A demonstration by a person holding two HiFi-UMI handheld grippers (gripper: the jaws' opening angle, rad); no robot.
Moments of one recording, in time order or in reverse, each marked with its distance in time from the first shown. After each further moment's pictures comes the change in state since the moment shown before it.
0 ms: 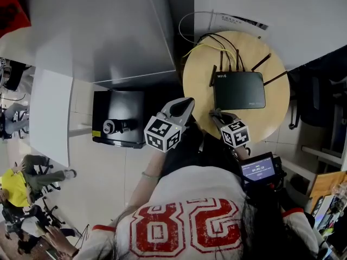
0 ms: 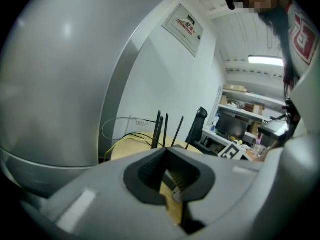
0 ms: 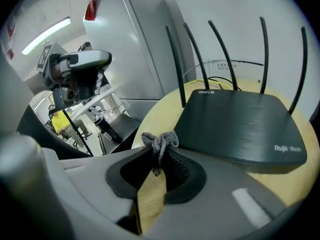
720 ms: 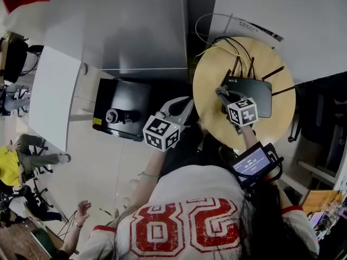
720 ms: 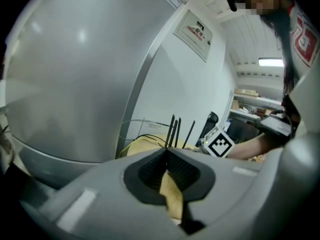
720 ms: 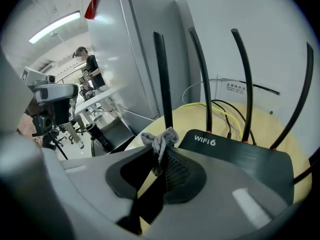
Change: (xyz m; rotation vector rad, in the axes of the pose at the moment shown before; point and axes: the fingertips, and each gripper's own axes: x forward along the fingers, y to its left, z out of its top) left arm -0.028 0.026 0.001 -0.056 -0.052 0.122; right arm 0.025 -0.041 0.101 -0.124 -0.031 -0.013
